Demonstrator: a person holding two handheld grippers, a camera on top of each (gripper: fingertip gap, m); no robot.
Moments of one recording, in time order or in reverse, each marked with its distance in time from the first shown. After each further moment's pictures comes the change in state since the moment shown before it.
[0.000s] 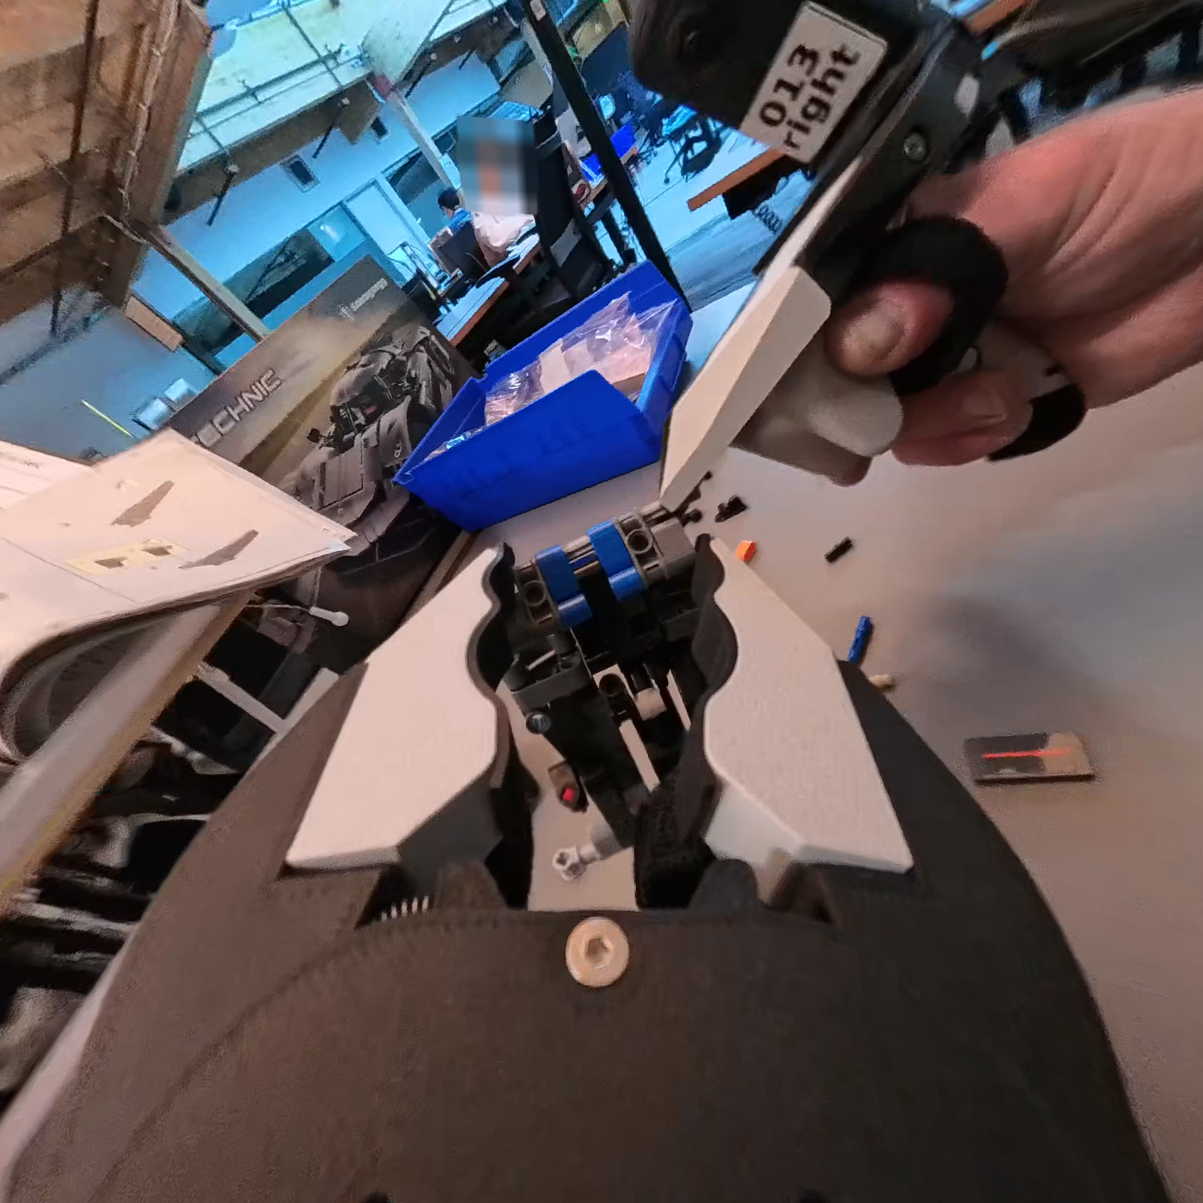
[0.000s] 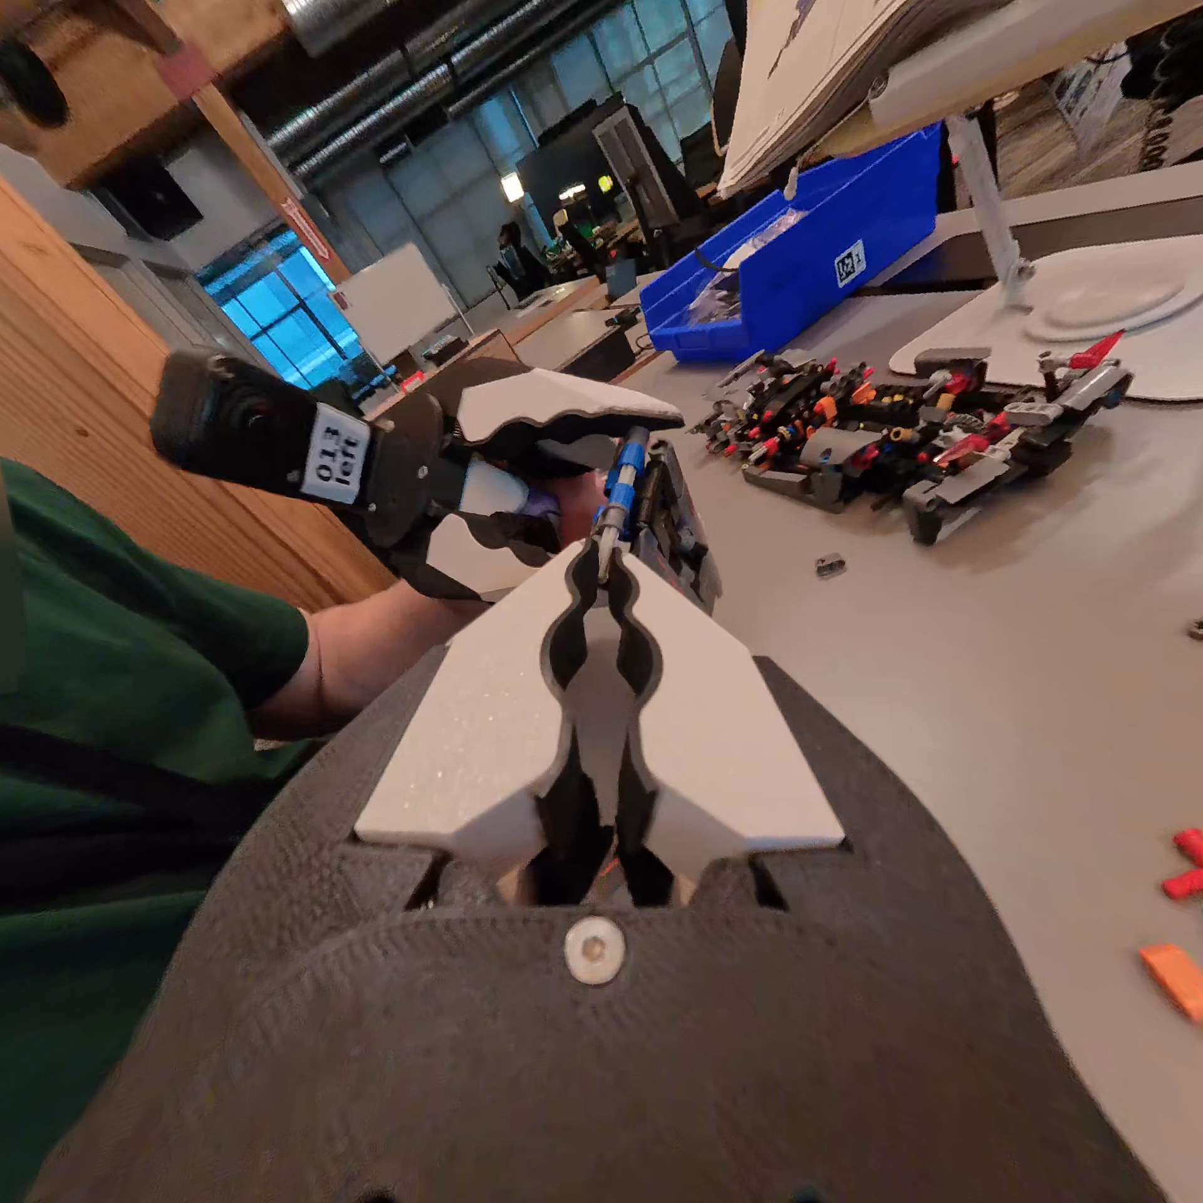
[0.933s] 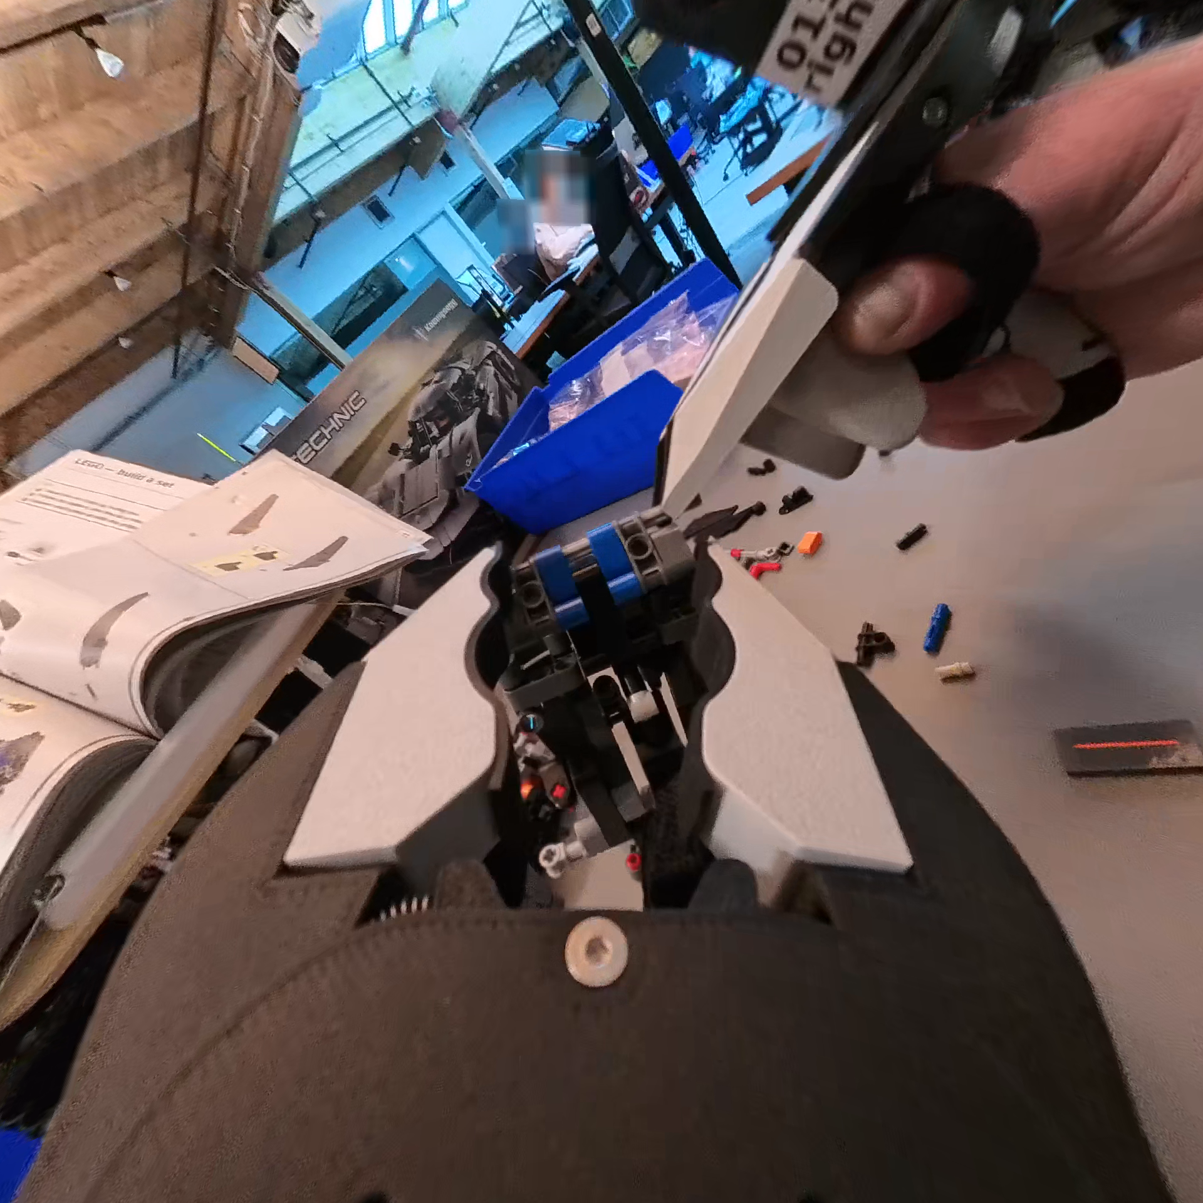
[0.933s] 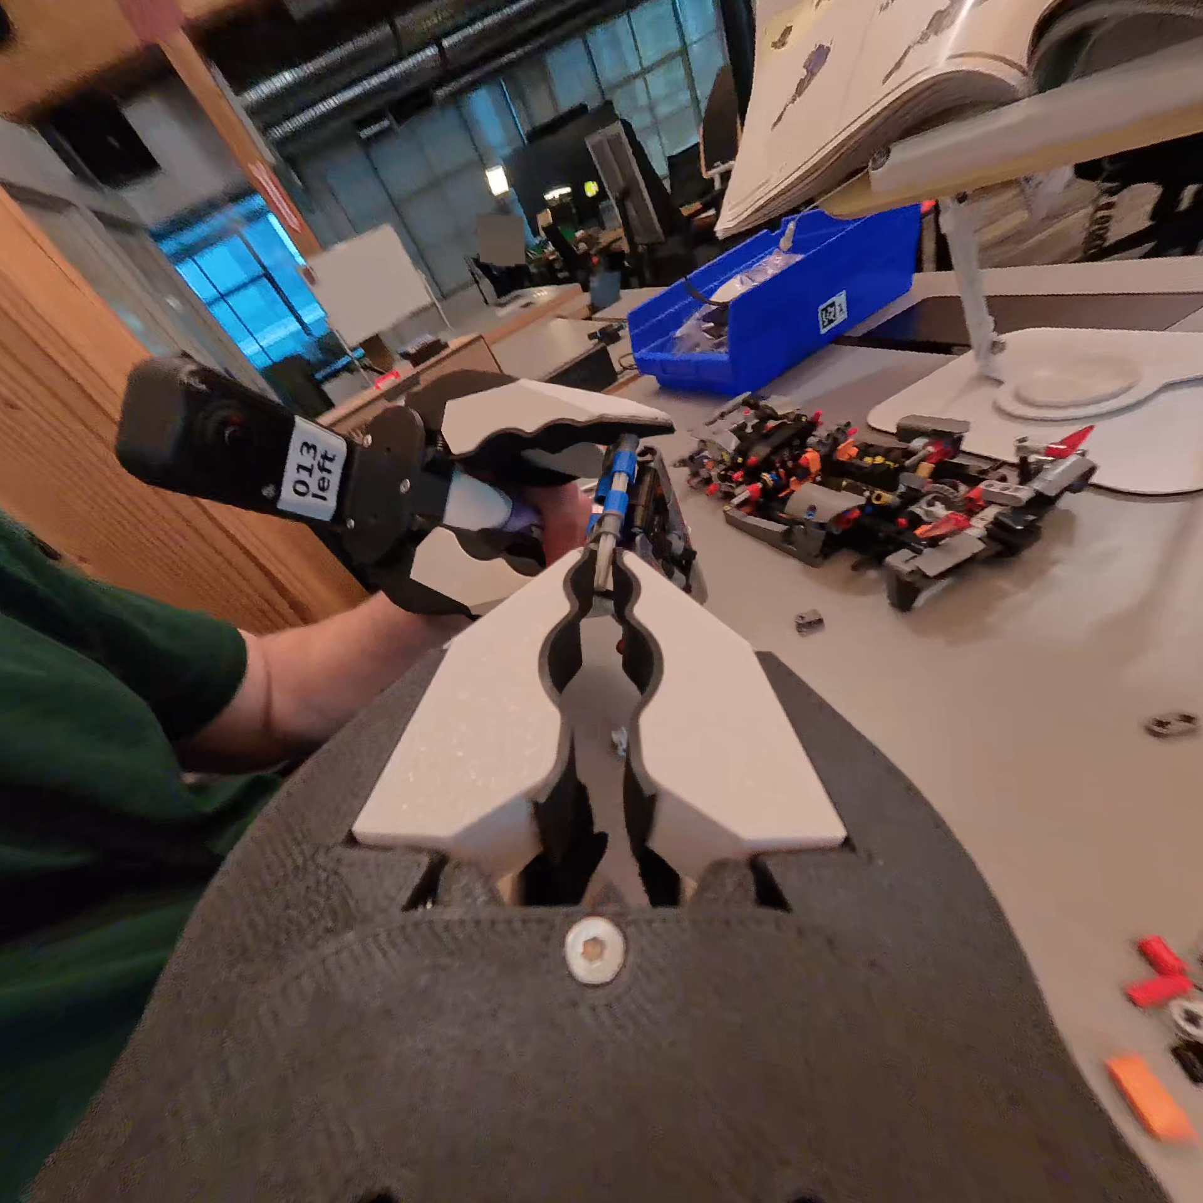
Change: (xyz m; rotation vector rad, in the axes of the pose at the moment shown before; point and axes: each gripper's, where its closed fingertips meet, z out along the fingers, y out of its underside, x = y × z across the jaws) left arm -0.020 0.000 -0.010 0.012 -0.096 0.072; right arm 0.000 -0.015 0.017 -0.001 0.039 -0.103
